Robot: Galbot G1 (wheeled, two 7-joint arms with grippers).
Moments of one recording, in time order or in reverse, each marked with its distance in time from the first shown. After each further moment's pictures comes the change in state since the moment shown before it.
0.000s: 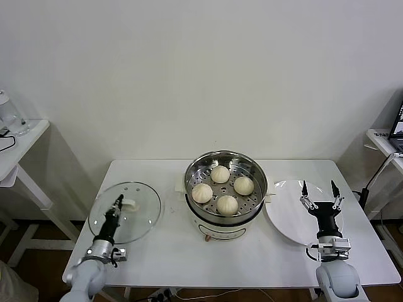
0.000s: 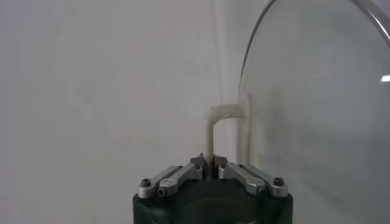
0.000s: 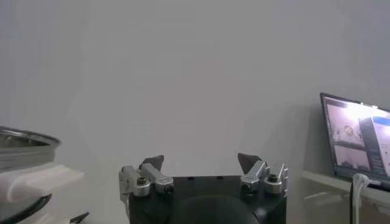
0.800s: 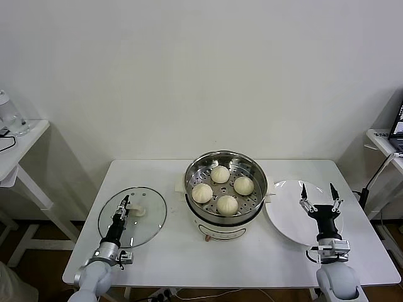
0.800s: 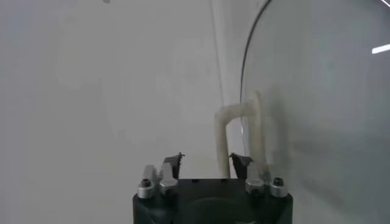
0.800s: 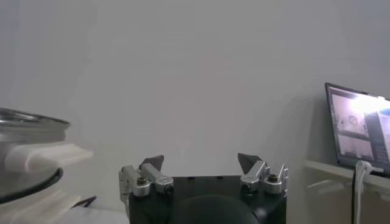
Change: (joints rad) left arm -0.048 -0.039 0.058 0.160 0.097 -0.019 -0.037; right arm 0.002 -0.013 -0.004 -0.005 0.000 0.000 -0.001
